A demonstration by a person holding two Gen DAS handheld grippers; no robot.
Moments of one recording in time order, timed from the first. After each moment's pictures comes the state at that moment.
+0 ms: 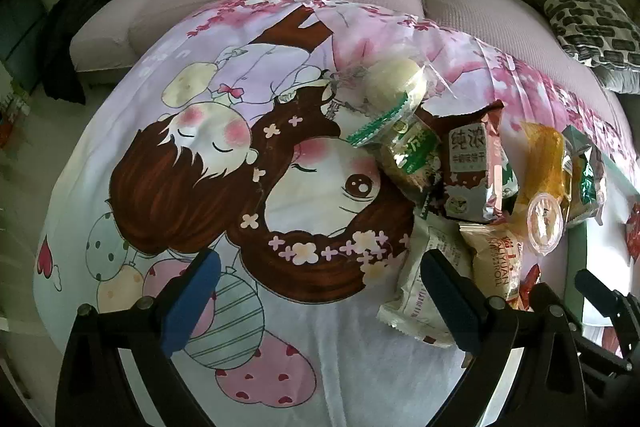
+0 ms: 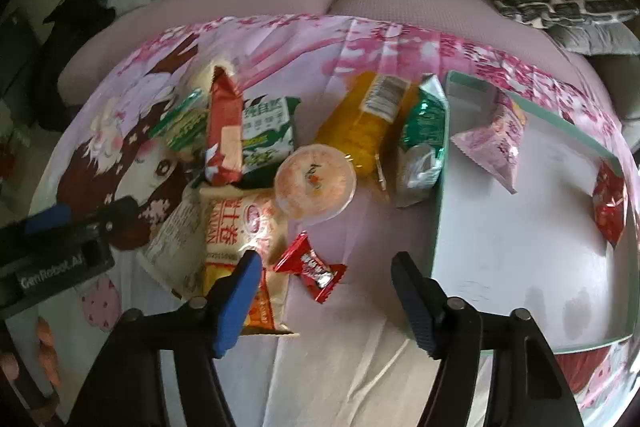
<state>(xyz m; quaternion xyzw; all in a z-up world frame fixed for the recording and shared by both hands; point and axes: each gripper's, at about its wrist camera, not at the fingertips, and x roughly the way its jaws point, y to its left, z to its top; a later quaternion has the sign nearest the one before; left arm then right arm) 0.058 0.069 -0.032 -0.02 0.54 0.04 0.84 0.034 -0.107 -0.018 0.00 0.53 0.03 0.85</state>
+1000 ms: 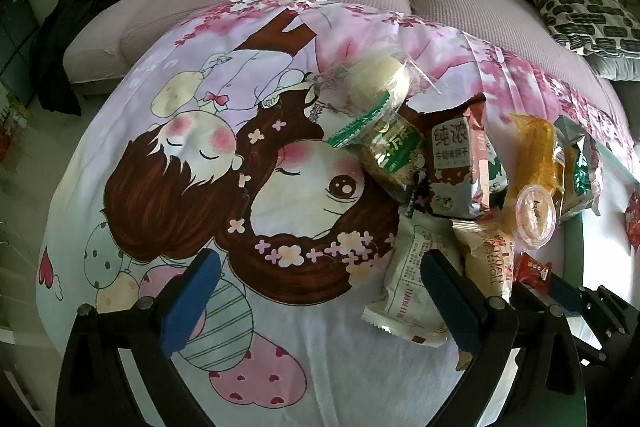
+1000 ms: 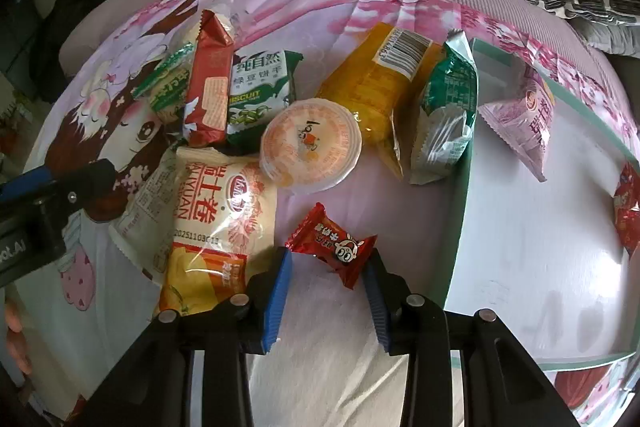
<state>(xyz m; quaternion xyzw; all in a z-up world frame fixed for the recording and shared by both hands) 0.060 0.059 -0.031 0.00 0.54 0.03 0.84 0.044 -0.111 -0.049 -0.01 0.57 0.04 0.82</state>
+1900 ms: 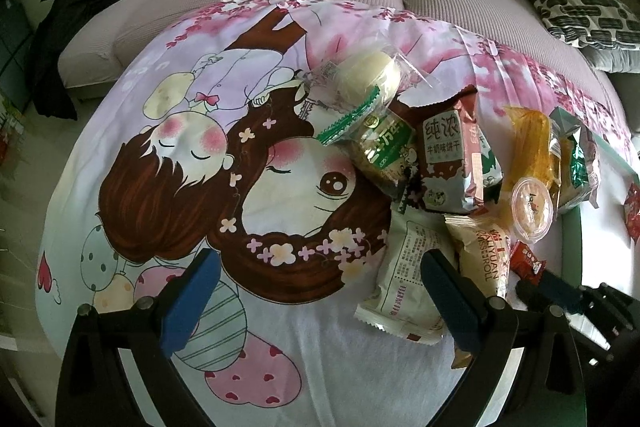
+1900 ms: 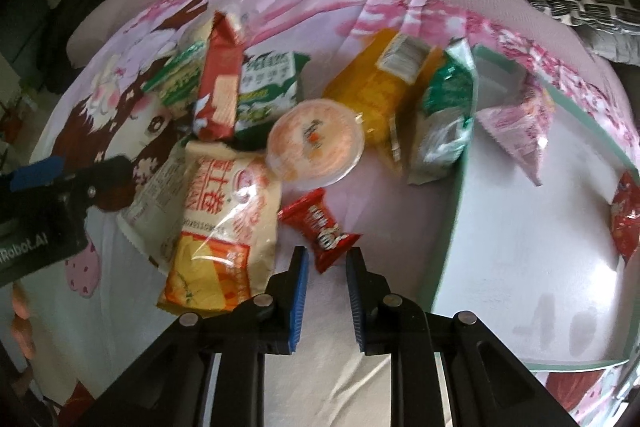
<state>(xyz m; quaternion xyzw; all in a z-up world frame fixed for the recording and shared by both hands) 0.060 0.054 -0.033 0.00 0.54 0.02 0.84 0.043 -0.116 -0.040 -0.02 0.56 0.05 0.82</state>
